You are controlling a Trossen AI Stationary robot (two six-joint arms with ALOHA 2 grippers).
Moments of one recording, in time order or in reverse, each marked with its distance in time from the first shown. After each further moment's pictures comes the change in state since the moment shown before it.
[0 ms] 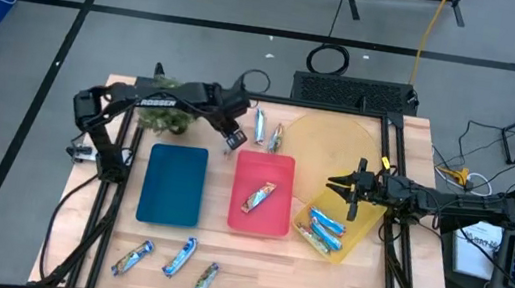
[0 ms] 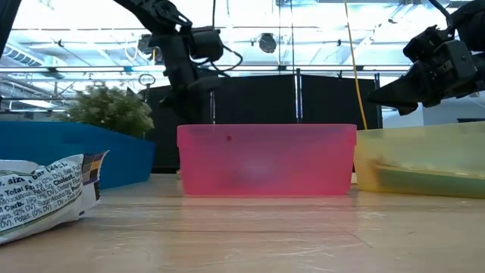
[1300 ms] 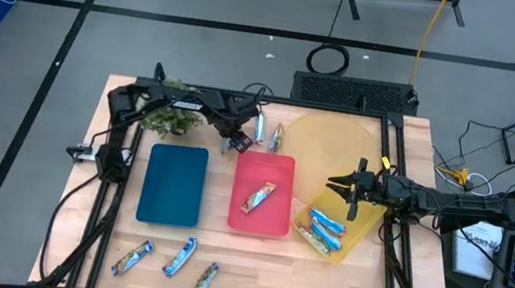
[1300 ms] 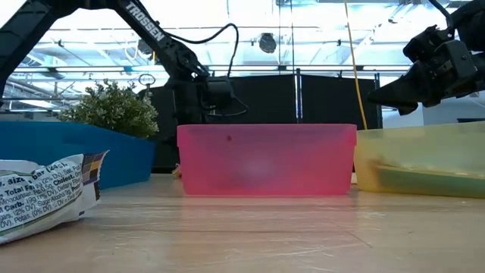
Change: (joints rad) left arm 0.053 0.288 0.005 0.088 0.006 -0.084; right arm 0.000 0.004 0.000 0.015 -0.001 0.000
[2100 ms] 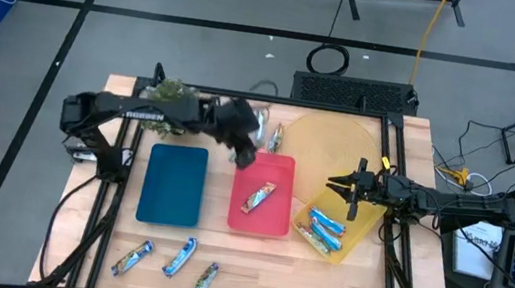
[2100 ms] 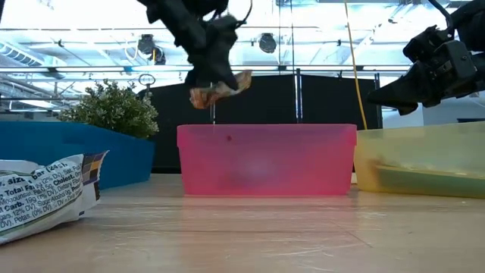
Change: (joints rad) left arm -0.253 -0.381 -0.005 0.144 0.127 0.045; right arm 0.000 0.002 0.000 -0.001 0.002 -0.003
